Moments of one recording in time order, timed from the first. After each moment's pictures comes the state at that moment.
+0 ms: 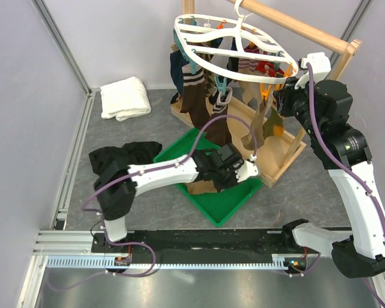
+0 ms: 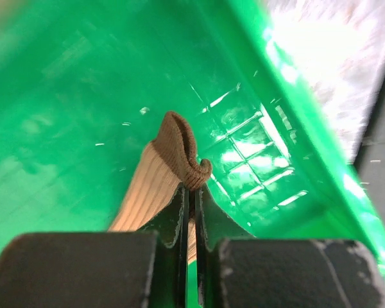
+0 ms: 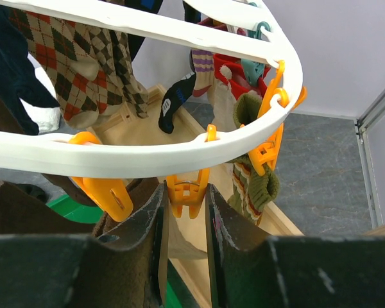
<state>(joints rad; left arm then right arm) -1.10 1.86 1.40 -0.57 0.16 0.30 0.34 1.12 1.61 -0.65 0.15 0.08</state>
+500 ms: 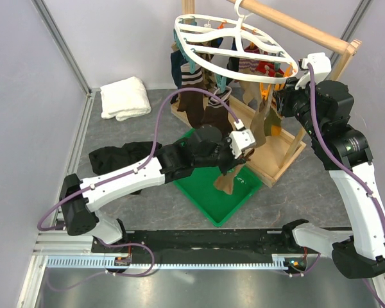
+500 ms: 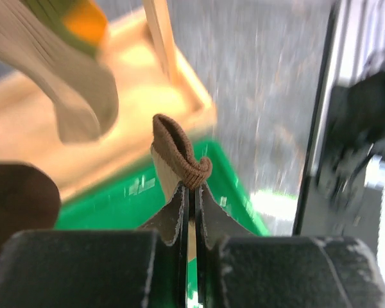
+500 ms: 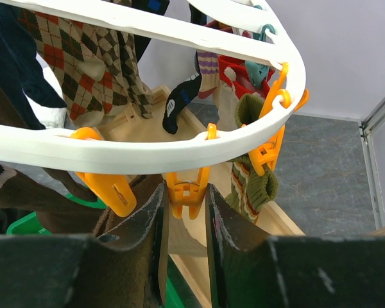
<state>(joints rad) -1.10 1.52 1.38 -0.28 0.15 0.13 0.34 1.12 1.61 -0.65 0.14 0.09</state>
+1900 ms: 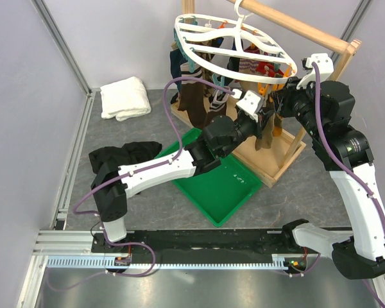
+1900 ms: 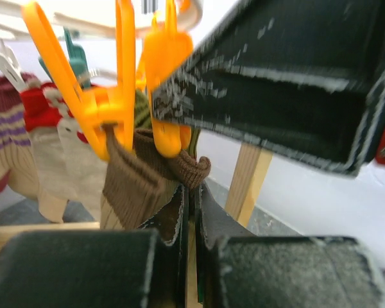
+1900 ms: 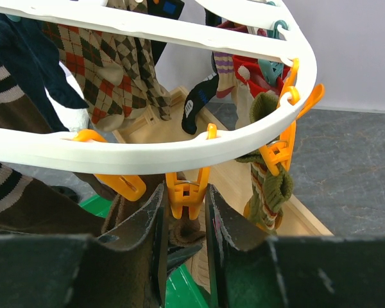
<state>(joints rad) -1.11 1.79 1.57 0.46 -0.24 -0.06 0.34 1.11 1.61 -0.65 0.10 0.17</state>
